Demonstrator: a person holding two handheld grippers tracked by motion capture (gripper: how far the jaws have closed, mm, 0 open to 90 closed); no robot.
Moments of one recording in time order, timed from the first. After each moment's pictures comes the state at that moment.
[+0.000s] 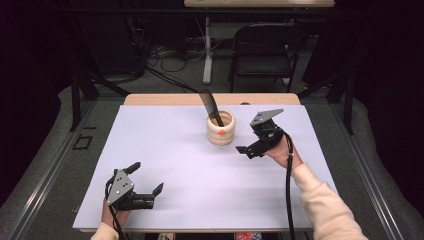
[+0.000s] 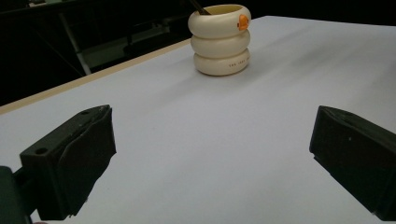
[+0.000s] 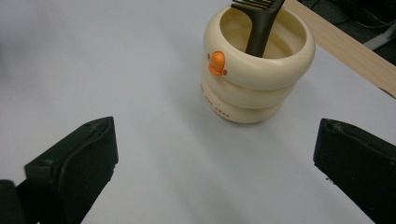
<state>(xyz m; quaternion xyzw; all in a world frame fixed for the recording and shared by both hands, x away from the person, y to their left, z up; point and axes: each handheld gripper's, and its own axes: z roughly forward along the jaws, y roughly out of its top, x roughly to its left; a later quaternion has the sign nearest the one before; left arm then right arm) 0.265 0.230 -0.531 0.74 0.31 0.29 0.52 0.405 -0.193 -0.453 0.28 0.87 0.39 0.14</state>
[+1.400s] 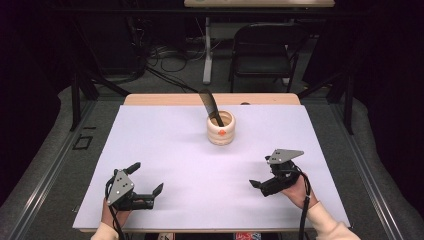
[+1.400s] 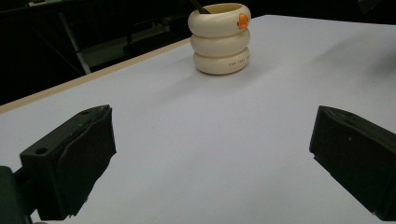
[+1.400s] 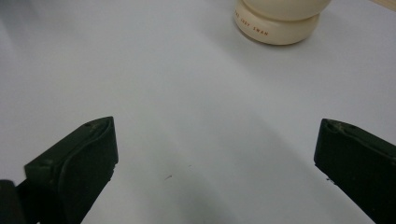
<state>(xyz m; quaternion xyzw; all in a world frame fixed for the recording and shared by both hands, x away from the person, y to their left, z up) 0.265 0.230 -0.531 0.75 0.31 0.29 0.51 0.319 -0.231 -0.508 0.29 0.85 0.40 0.15</state>
